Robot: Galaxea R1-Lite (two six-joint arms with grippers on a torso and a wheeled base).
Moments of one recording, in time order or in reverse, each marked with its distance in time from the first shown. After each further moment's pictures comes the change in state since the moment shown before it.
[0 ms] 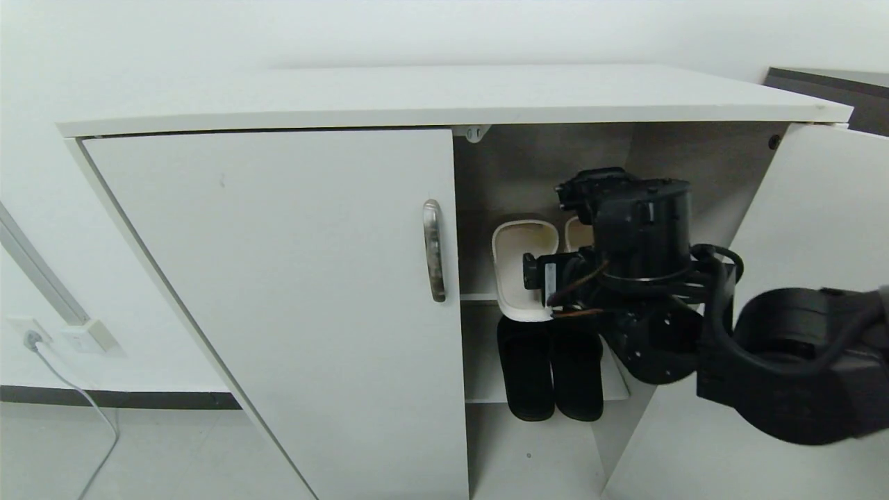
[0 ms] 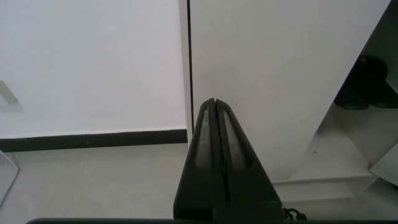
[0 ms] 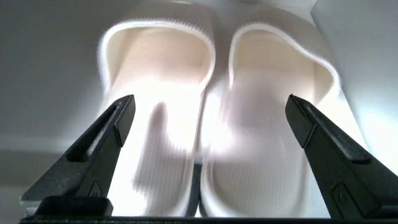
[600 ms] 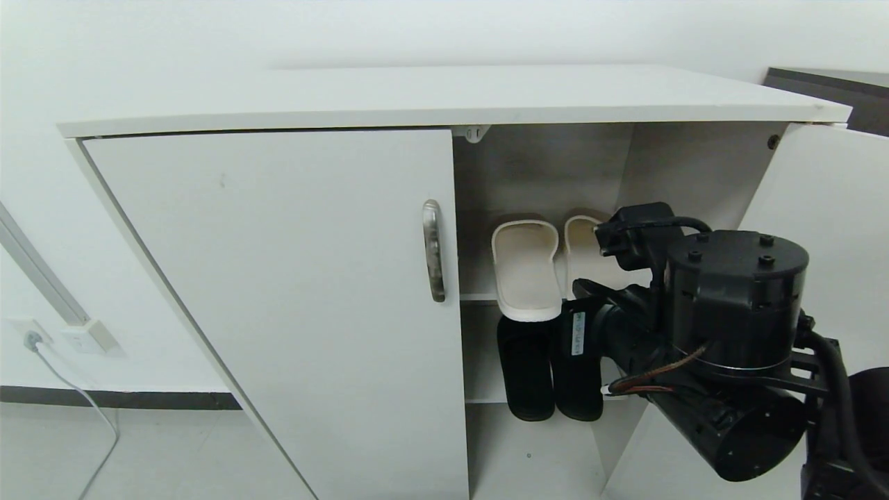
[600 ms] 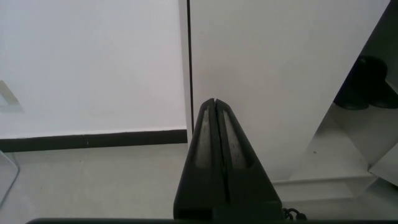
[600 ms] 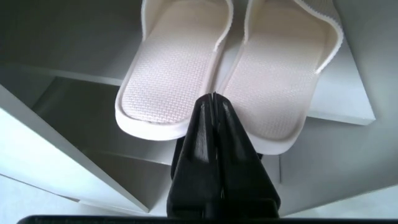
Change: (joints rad) left arm -0.001 0.000 0.000 0.000 0.000 0.000; right arm 0.077 -0.139 0.271 -0.171 0.043 0.001
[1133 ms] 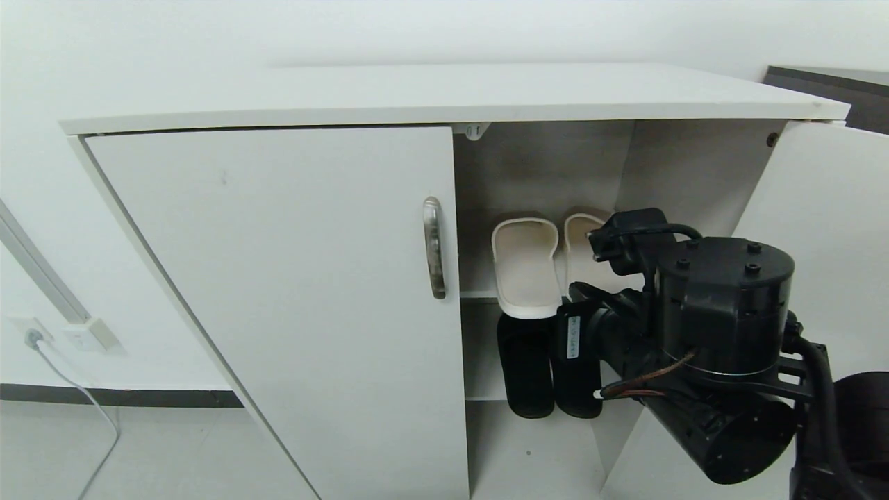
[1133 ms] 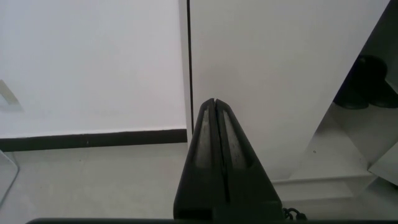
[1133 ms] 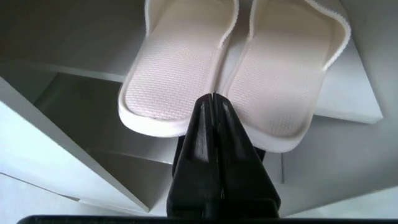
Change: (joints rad) left arm 0.000 0.000 0.000 0.000 -0.001 0.000; right arm 0.006 0.014 0.007 -0.020 -0.003 0.000
